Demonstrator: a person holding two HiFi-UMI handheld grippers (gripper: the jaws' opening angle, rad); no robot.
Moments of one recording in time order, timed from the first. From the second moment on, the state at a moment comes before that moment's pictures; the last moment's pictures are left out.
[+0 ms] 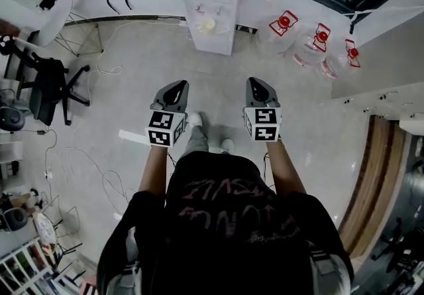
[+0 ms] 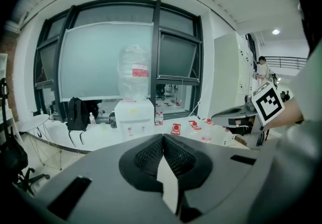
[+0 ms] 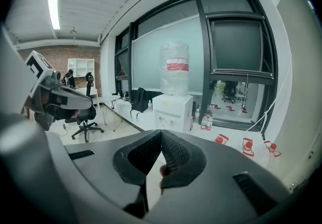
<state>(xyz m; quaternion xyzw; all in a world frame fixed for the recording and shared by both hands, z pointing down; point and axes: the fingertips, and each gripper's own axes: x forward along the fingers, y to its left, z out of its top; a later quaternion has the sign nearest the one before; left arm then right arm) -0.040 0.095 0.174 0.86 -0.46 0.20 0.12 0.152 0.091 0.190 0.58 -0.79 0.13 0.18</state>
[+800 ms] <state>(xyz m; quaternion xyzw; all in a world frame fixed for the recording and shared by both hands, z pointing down) -0.095 -0.092 0.268 0.89 -0.34 0.25 0.16 0.110 -0.058 0.251 0.66 -0.70 0.18 0.19</state>
